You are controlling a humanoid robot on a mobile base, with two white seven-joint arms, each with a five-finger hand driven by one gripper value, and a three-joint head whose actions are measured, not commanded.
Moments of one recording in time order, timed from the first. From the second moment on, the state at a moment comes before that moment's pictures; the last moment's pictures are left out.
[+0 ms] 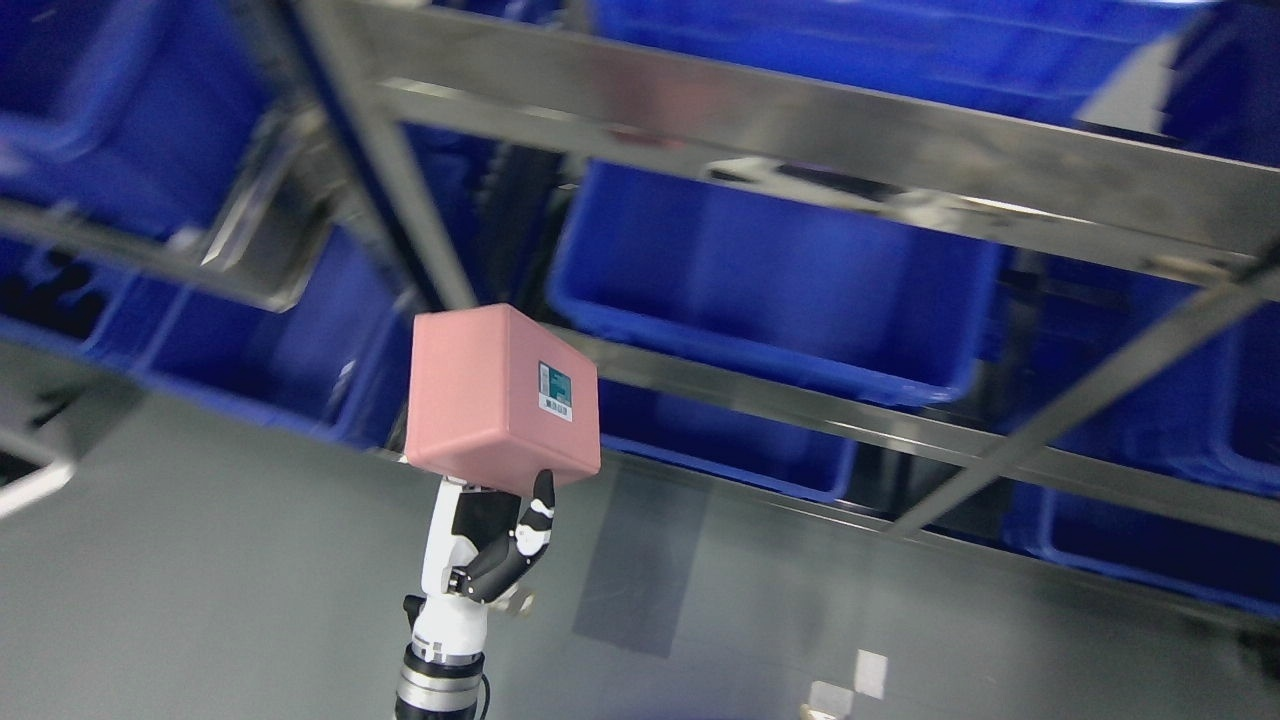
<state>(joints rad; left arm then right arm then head) 0.21 0.03 -0.28 -1.55 0.48 -0.74 -0.38 0.00 0.00 -0.05 0.00 0.00 -0.05 0.00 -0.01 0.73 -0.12</state>
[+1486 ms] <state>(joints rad) -0.56 0.07 -0.06 -0.98 -0.33 -0.41 -0.69 0.00 0.00 -0.05 0.00 0.00 -0.05 0.00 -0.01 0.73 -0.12</state>
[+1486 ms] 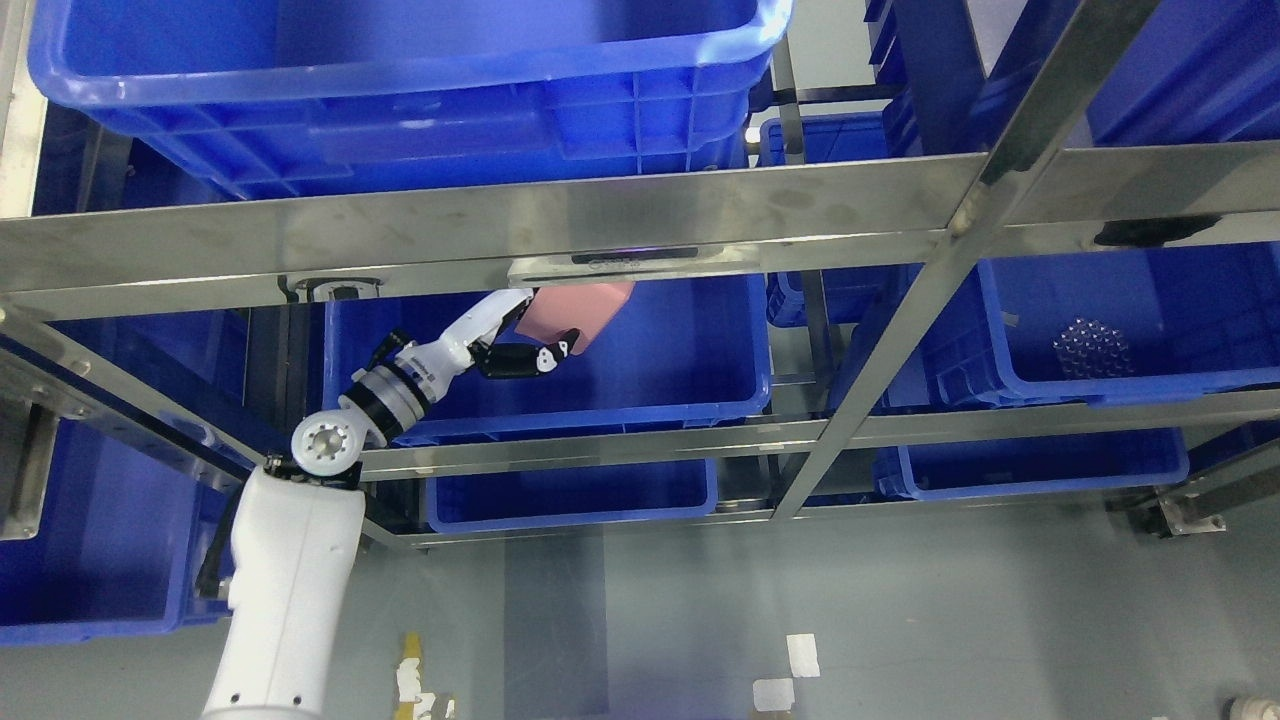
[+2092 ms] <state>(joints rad) -0.66 0.02 -0.05 -0.82 -0.52 -0.41 -0.56 0.00 0.00 -0.05 0.00 0.00 -0.05 0.00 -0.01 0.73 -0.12</state>
